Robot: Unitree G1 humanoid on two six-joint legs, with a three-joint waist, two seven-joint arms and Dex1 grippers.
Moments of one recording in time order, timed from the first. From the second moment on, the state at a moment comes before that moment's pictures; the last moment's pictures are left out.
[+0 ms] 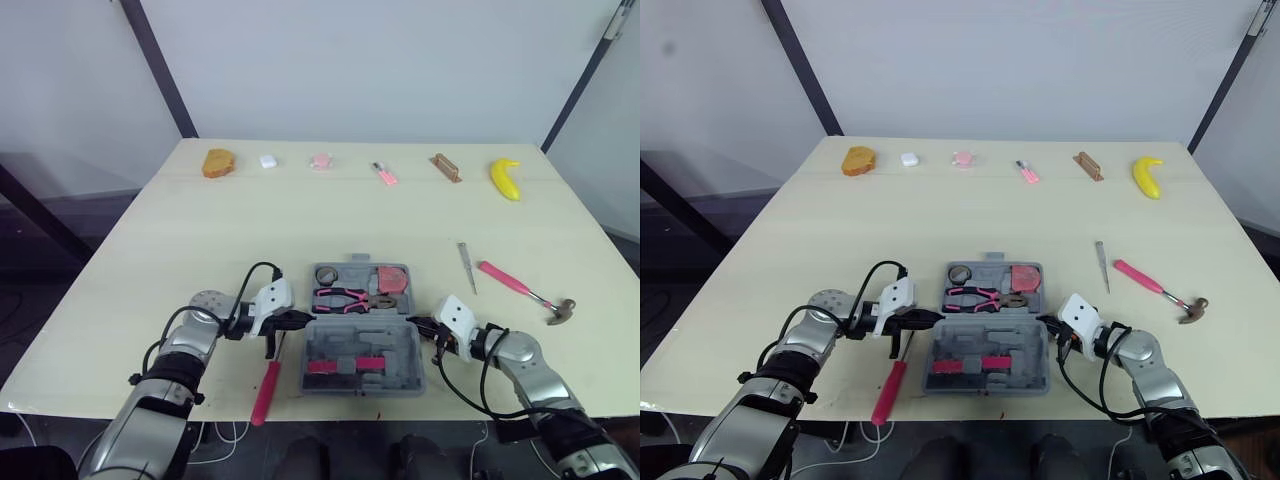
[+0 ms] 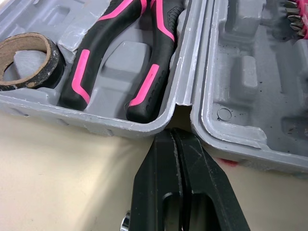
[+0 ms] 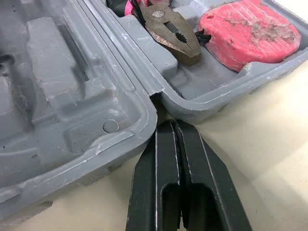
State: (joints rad) left arm -0.54 0.55 -0.18 0.75 -0.02 -0.25 -1.27; right arm -0.23 -0.42 0.18 0.29 0.03 -0.05 0.82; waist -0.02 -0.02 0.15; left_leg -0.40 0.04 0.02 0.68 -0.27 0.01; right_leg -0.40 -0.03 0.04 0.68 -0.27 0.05
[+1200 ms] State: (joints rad) left arm -0.54 0.55 -0.19 0.75 -0.02 -0.25 -1.27; right arm -0.24 -0.41 0.18 0.31 0.01 -0.06 0.82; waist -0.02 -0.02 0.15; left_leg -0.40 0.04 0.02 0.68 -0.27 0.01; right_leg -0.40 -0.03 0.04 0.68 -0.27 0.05
